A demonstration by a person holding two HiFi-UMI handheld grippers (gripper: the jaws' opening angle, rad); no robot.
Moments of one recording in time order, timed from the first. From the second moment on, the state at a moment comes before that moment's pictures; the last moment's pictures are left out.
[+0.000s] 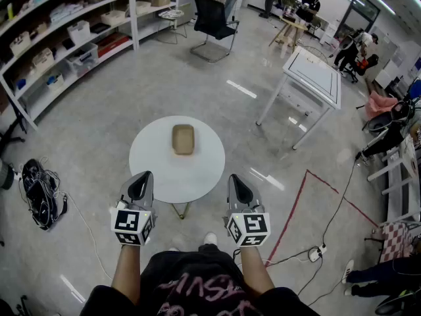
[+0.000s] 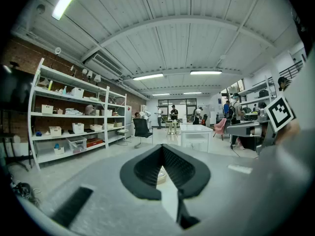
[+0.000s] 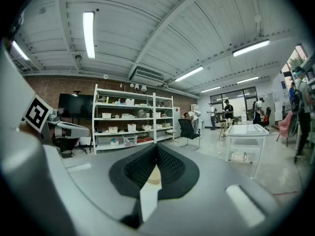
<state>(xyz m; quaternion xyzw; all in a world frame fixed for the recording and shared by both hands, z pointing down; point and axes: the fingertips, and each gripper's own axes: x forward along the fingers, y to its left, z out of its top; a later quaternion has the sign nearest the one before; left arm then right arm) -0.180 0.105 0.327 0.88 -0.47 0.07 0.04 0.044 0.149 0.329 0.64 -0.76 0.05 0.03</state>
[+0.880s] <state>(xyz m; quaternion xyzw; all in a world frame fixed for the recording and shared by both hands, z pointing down) -0.190 0.118 0.332 0.88 -0.46 0.07 0.04 0.029 0.161 0.323 0.65 -0.76 0.04 0.03</state>
